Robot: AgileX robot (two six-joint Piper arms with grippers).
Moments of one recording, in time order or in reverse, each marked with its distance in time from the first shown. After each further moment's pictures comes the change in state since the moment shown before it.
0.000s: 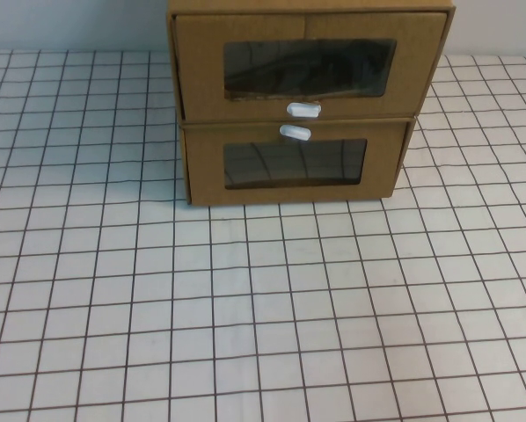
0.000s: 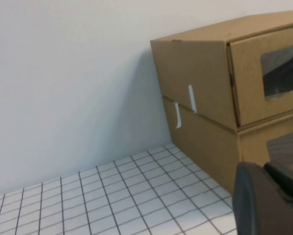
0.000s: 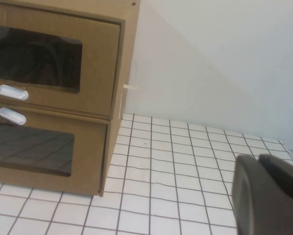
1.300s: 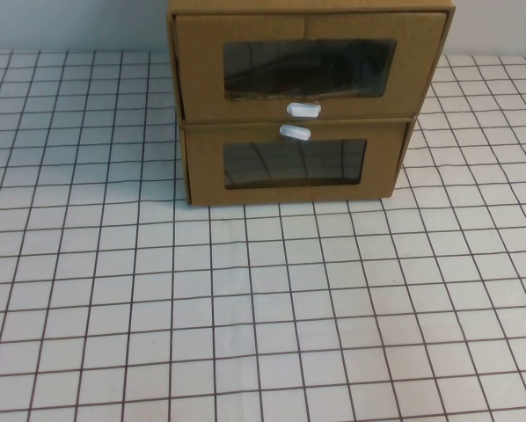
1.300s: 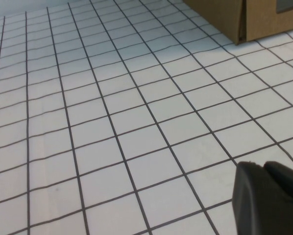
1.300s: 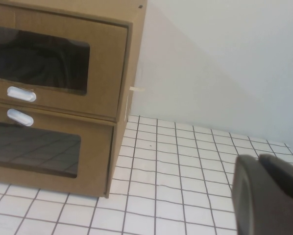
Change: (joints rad) right arm 0.000 0.000 0.000 0.000 0.020 0.000; left arm 0.000 -0.068 0.223 0.247 0.234 -0.327
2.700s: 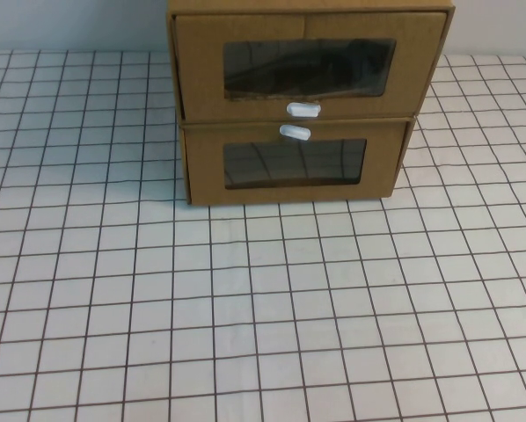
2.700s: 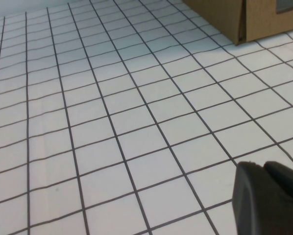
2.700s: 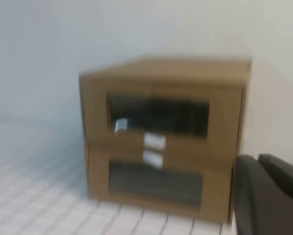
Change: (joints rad) right arm -0.153 -0.255 0.000 -0.885 0.503 1.052; left arm 0.000 0.000 0.000 0.000 0.000 0.000
